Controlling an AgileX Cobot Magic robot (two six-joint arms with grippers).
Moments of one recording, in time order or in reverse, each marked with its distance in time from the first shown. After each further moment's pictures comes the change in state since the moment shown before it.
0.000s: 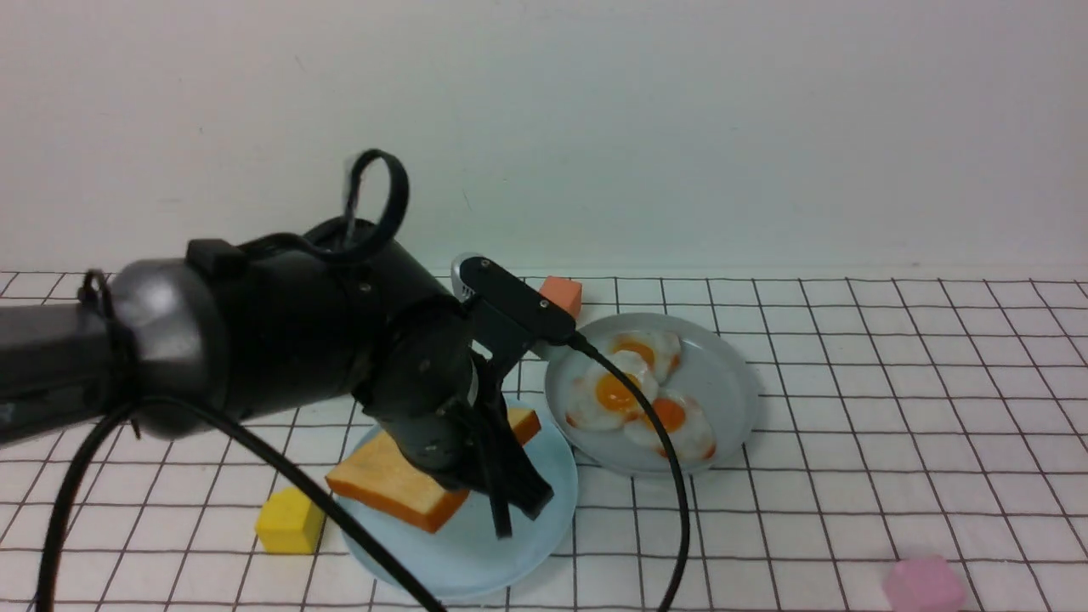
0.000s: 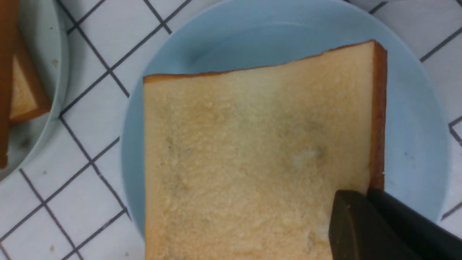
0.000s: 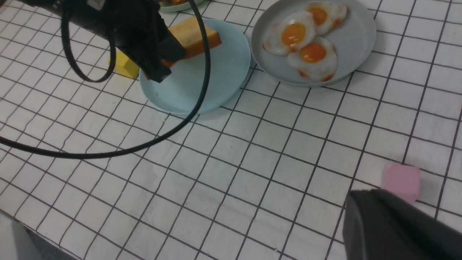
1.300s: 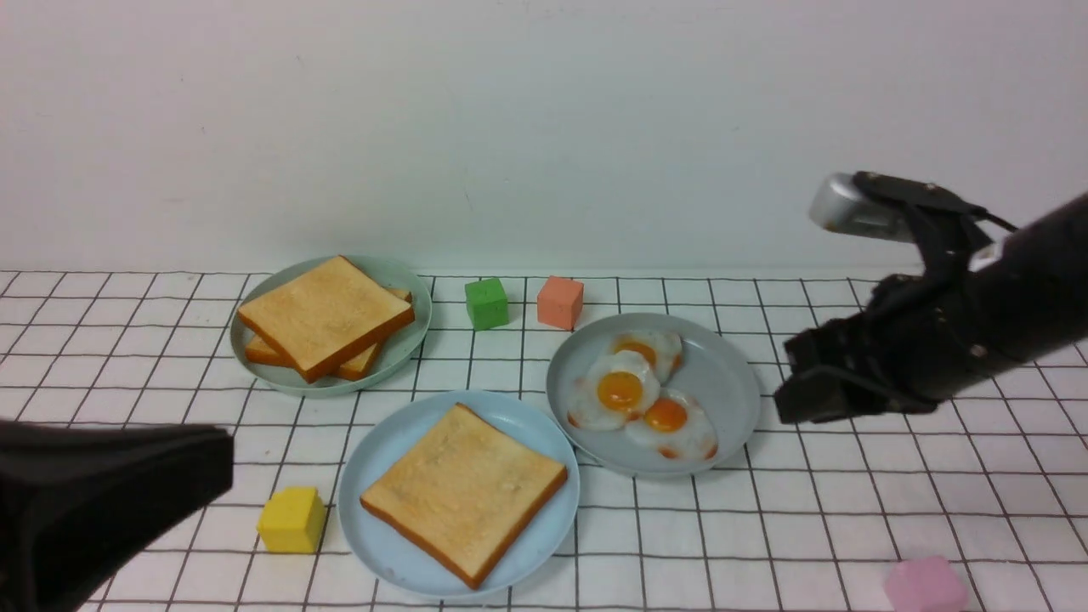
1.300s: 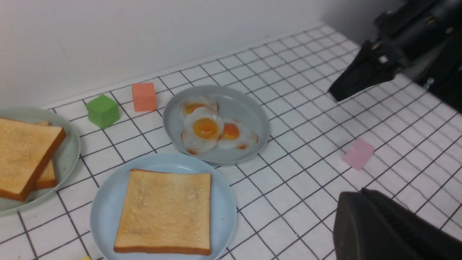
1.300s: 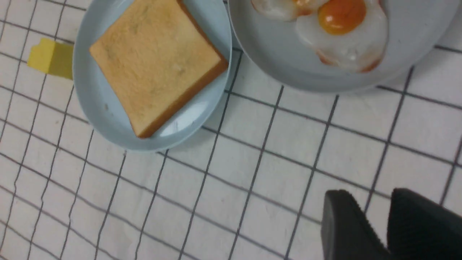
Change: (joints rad) right arm 0.000 0.943 -0.228 0.187 -0.278 -0.130; left arm -0.078 -1.190 0.481 -0.233 -0.138 -0.074
